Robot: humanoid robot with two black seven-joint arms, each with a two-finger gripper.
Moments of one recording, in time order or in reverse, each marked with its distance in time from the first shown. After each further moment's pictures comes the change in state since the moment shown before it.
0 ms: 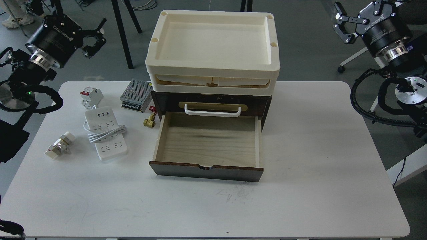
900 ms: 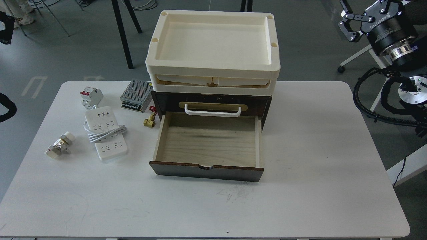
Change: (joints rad) left arm 0.101 0.230 -0.056 -0.033 -0.174 0.000 -0.376; right arm -0.017 -0.006 0.040 -0.013 0.001 0.000 0.000
